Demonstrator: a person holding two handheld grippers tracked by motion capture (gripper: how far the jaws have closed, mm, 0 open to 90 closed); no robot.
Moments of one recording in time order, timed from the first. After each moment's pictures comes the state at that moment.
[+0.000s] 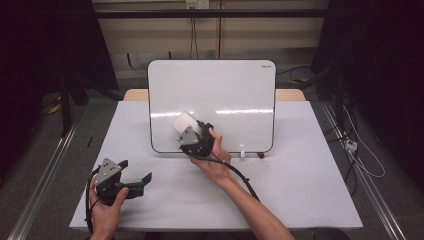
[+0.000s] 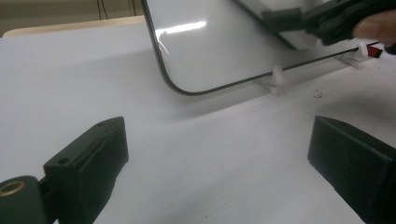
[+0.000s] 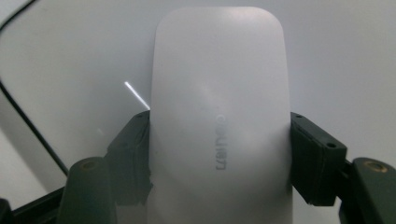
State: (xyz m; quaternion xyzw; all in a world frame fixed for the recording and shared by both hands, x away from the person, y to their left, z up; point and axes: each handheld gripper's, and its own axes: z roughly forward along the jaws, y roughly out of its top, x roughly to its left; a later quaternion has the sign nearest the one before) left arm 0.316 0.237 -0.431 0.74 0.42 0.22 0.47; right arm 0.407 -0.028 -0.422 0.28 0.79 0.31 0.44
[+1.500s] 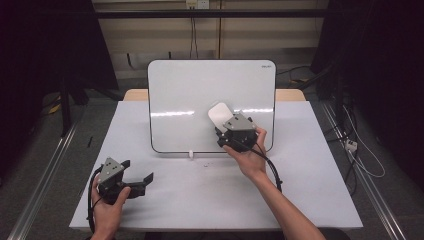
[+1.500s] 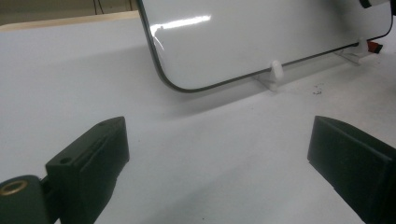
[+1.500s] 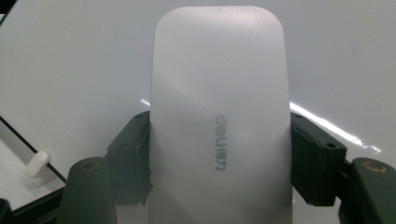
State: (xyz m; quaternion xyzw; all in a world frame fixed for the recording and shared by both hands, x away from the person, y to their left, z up) left arm 0.320 0.235 -0.435 0.75 0.42 0.21 0.47; right arm 0.396 -0.134 -0.385 0.37 0.75 0.39 0.38
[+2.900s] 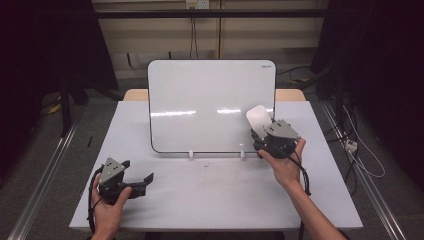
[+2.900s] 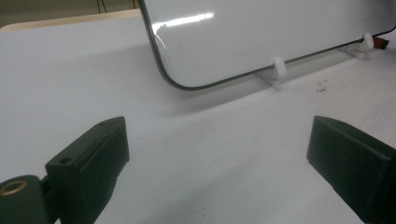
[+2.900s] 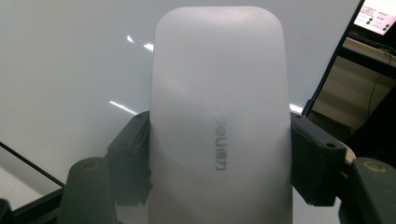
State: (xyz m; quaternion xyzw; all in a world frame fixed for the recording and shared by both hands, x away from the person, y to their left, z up) left arm 0.318 0.234 -0.433 0.75 0.42 0.22 0.46; right arm 0.368 -0.222 -0.393 0.42 0.71 0.38 0.41
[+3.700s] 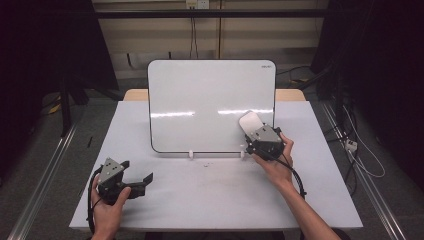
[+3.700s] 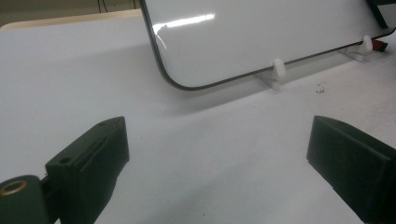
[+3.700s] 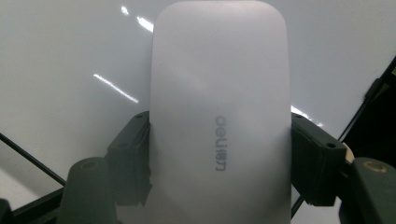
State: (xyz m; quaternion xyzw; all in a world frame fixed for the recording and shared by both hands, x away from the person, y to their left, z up) left arm 0.318 0.234 -0.432 0.75 0.43 0.21 0.46; right arm 0.384 -0.204 -0.427 0.39 0.75 0.32 0.43
